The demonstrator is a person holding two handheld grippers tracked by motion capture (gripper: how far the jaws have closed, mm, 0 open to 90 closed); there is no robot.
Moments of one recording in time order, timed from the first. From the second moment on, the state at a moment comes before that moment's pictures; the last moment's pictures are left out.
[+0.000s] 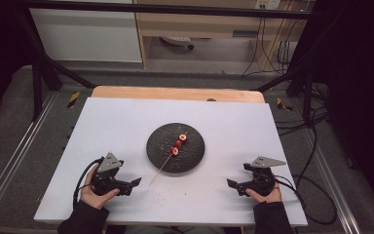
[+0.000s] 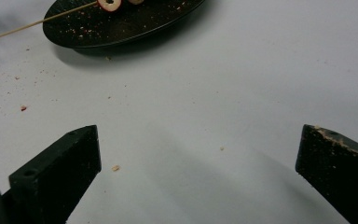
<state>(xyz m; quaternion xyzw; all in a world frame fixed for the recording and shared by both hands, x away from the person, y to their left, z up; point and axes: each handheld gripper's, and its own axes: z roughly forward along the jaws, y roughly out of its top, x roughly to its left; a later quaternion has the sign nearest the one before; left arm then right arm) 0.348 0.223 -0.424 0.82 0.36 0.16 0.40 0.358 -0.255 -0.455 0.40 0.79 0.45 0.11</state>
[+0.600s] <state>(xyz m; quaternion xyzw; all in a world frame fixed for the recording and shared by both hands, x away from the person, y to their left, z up) 0.376 0.160 -0.404 0.85 0.35 0.15 0.36 0.358 -0.255 -0.455 0.40 0.79 0.45 0.11</state>
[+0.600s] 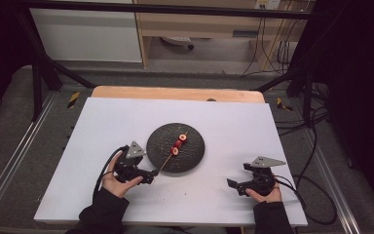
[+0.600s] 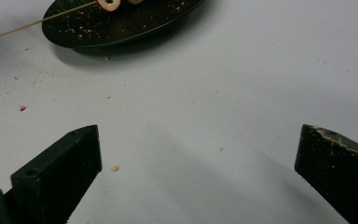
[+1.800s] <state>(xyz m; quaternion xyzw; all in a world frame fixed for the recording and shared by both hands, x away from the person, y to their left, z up) 0.406 0.101 -0.423 0.86 0.38 0.15 0.29 0.358 -0.254 -0.455 0.40 0.79 0.44 0.11</state>
